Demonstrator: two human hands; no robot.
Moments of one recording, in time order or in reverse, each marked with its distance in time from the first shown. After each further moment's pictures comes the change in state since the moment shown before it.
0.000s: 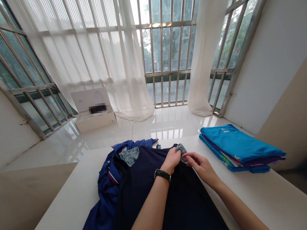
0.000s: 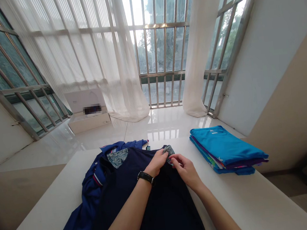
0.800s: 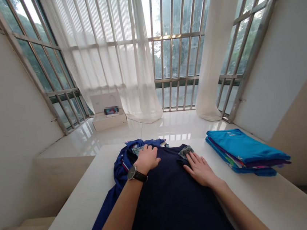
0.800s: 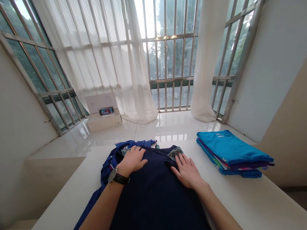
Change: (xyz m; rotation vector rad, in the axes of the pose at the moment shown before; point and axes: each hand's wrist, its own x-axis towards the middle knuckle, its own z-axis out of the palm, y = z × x) left_hand -0.096 0.067 -0.135 1.269 -0.011 0.053; right_hand -0.002 0.015 0.019 -1.158 -0.303 0.065
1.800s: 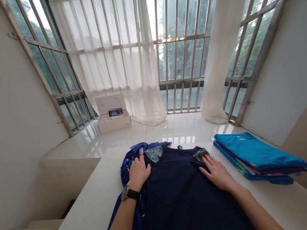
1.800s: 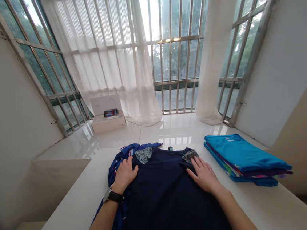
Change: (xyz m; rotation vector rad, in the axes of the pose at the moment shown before) left_hand -0.028 -0.062 0.058 -0.072 0.202 -0.390; right_hand 0.014 0.050 0.021 0.013 0.146 0.053
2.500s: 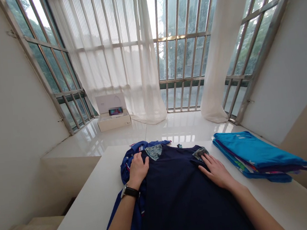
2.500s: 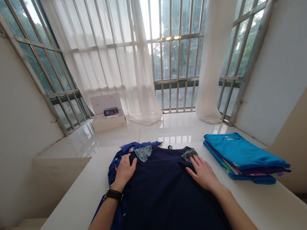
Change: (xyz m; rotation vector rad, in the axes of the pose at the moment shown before) left_hand 0.009 -0.007 0.013 -0.304 0.154 -0.019; right_hand -0.001 0.001 0.001 0.016 0.026 -0.026
